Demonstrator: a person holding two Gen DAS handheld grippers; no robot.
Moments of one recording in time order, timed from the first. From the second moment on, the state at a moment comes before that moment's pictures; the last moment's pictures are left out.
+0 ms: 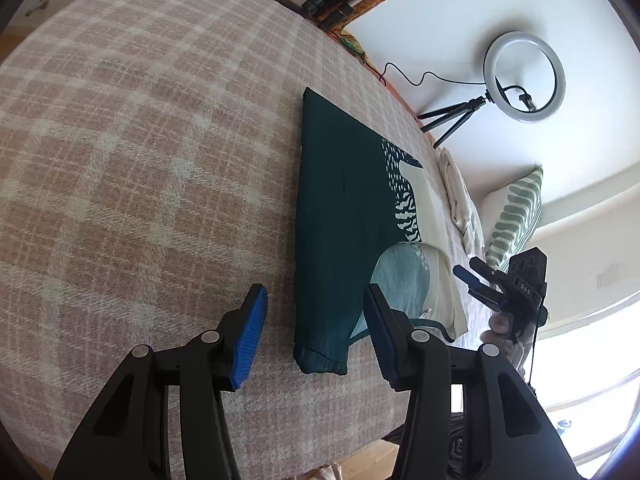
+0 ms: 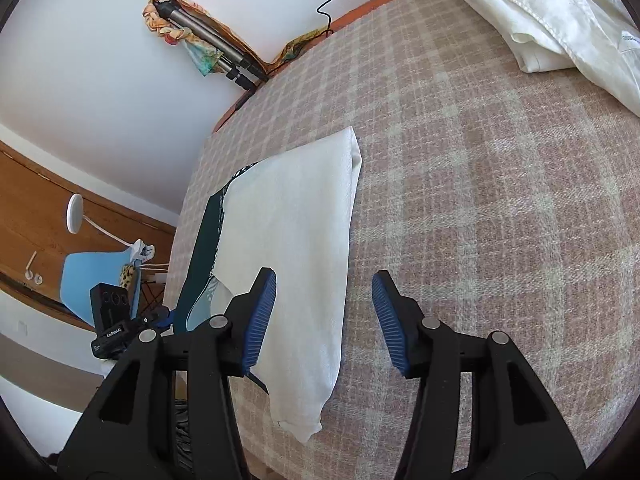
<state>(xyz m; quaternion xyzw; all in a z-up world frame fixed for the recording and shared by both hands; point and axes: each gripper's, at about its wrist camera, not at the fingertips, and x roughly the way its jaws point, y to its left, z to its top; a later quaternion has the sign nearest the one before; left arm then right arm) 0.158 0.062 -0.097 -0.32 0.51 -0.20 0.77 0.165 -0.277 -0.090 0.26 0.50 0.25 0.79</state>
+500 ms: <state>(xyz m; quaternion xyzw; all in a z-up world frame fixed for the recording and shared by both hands) 0.182 0.030 -0.108 -0.35 0.51 -0.26 0.74 0.226 -0.240 -0.113 0.31 0.48 0.29 0.77</state>
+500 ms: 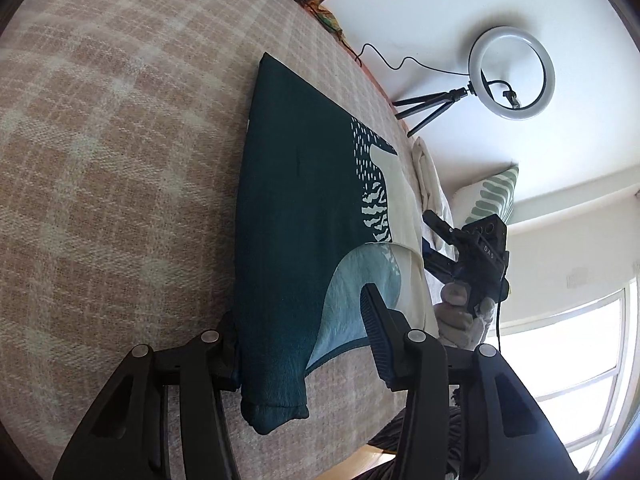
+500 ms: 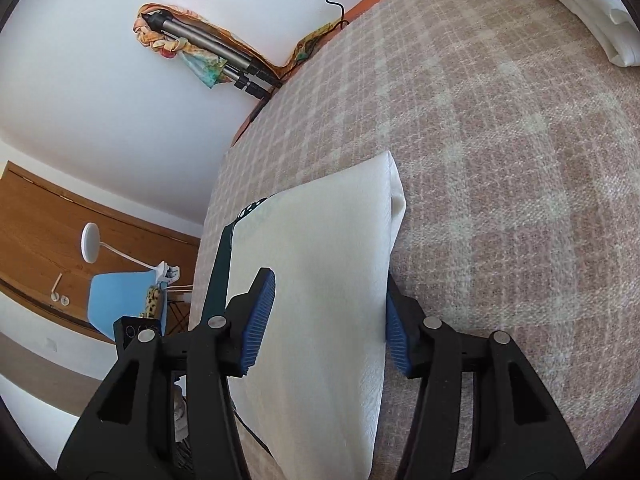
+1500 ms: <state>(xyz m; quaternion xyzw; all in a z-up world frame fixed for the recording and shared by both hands) 0.184 0.006 -0.062 -0.25 0.46 -0.27 0.81 0.226 -0.192 -0.042 0.16 0.47 0.28 0.82</state>
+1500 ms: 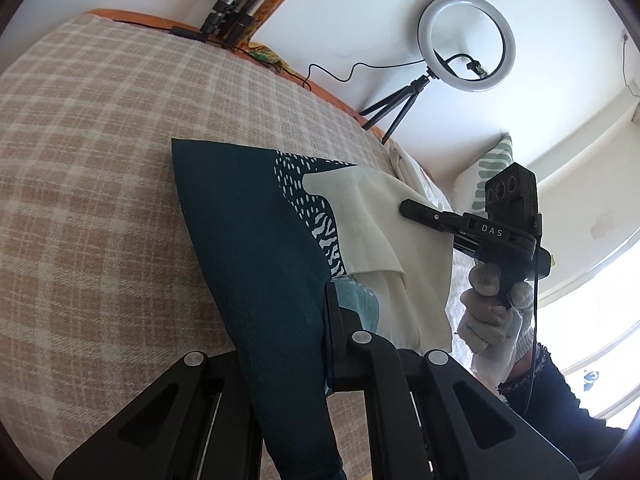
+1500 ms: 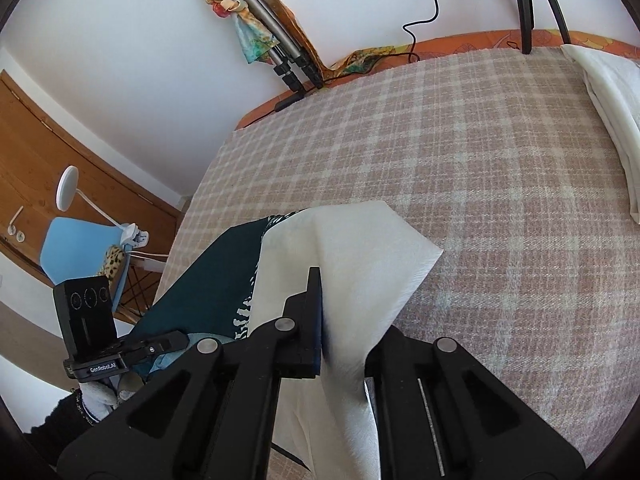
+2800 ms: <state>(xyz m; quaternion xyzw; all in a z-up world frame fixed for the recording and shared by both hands) 0.340 -0.300 0.037 -0.11 0.33 -0.41 0.84 0.312 -0.460 0.088 0.05 0.35 0.15 0.92</state>
